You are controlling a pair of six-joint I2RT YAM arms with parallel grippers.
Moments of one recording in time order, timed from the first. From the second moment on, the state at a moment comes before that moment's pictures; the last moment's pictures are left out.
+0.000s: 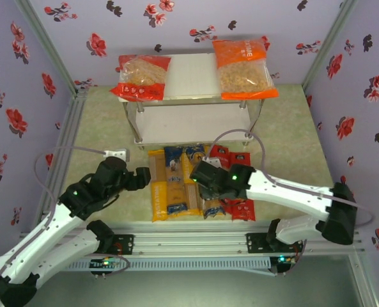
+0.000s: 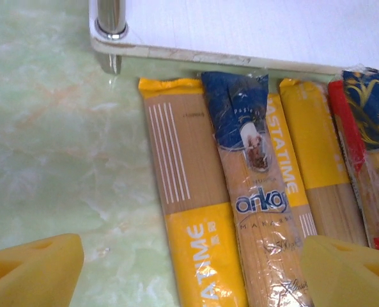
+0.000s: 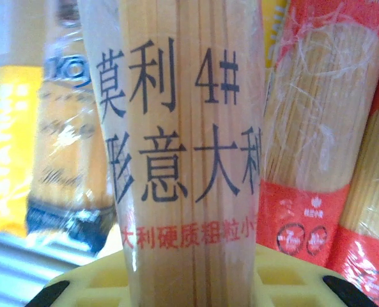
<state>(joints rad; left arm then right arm) -0.73 0.69 0.75 -0.79 -0.23 -0.62 1.17 1.28 1.06 -0.96 0.21 0.90</state>
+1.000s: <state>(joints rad) -0.72 0.71 0.97 -0.89 -0.26 -0.56 1.03 1.46 2.13 -0.97 0.54 0.27</state>
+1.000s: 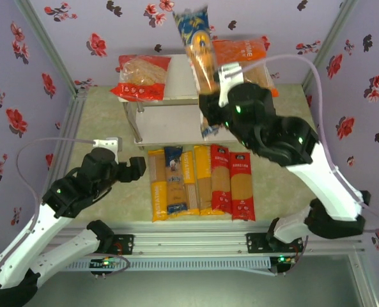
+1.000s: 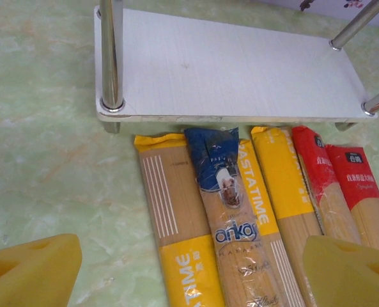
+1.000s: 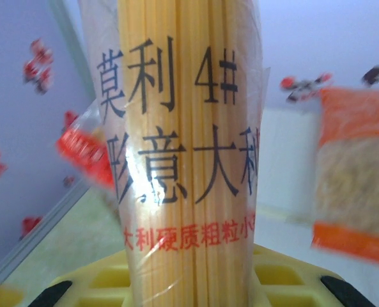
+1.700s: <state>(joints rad) -0.72 0.72 1.00 -0.95 -0.26 -0.53 0.79 1.90 2.49 -1.04 0.48 0.19</state>
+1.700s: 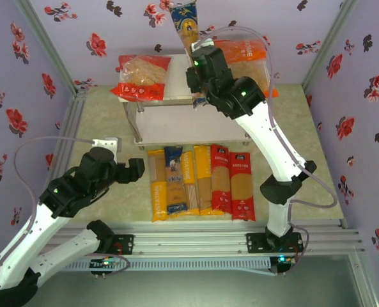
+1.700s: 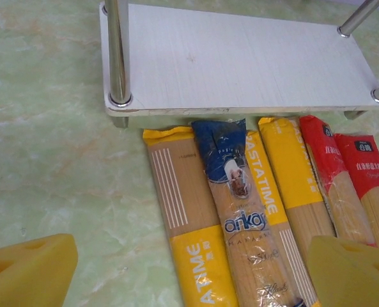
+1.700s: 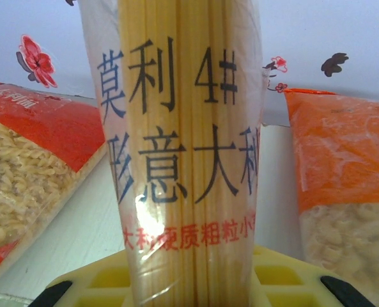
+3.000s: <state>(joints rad) -0.70 0.71 0.98 -0.96 -0.26 -0.51 0.69 2.01 2.48 -0.95 0.50 0.34</state>
